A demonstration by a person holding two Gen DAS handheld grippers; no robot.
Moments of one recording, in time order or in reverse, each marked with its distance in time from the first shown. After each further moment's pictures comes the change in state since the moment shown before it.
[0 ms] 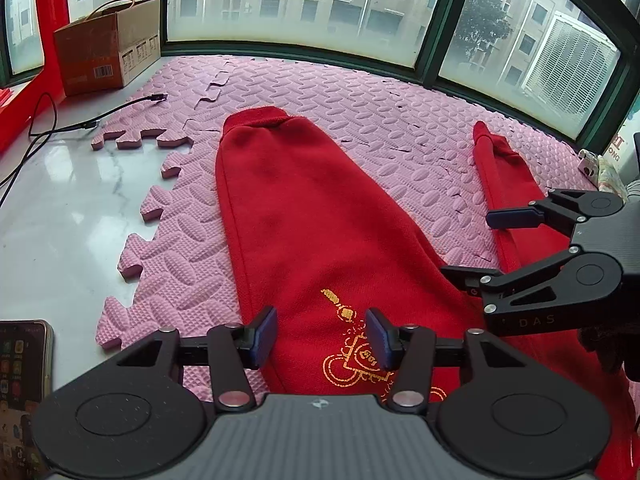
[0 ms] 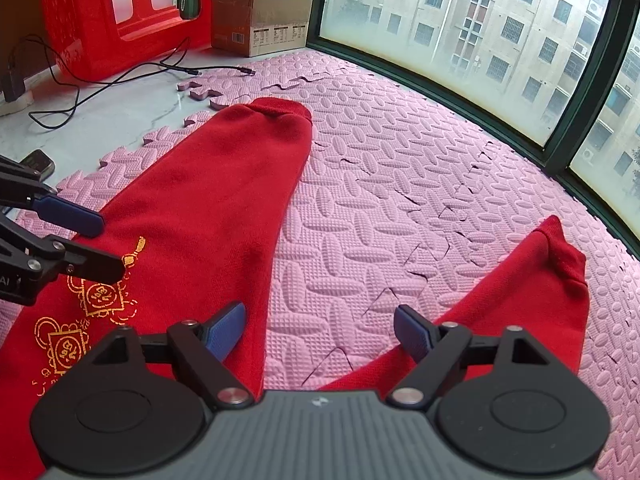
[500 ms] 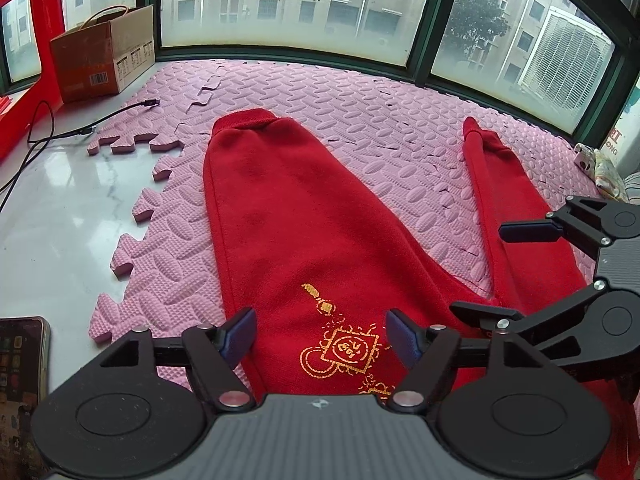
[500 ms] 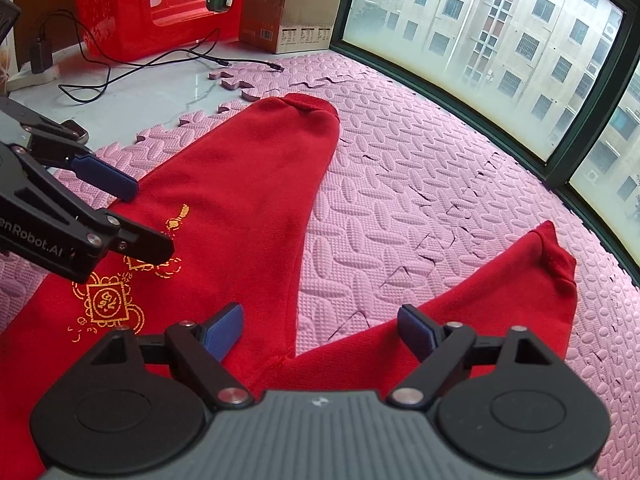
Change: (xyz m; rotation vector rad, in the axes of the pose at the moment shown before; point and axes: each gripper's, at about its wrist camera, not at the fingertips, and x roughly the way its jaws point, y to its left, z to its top) left arm -0.006 -0.015 -0.004 0.019 -0.007 0.018; right arm -0.035 0.024 -0.019 -0.090 -0.002 0.007
